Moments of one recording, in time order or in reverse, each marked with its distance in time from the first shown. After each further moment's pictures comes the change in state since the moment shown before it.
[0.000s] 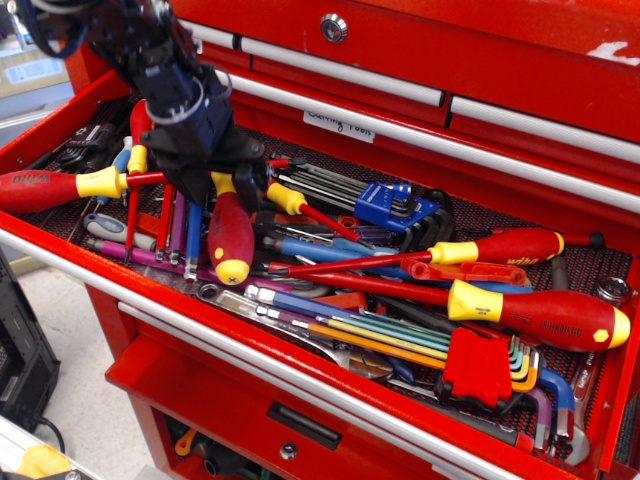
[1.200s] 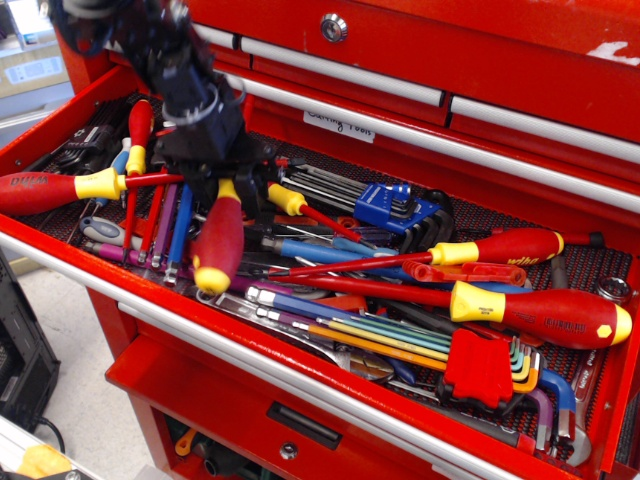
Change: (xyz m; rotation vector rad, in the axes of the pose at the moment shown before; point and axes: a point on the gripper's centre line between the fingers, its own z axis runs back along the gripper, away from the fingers) arm 0.006 -0.010 -0.001 -0.020 0.150 0.051
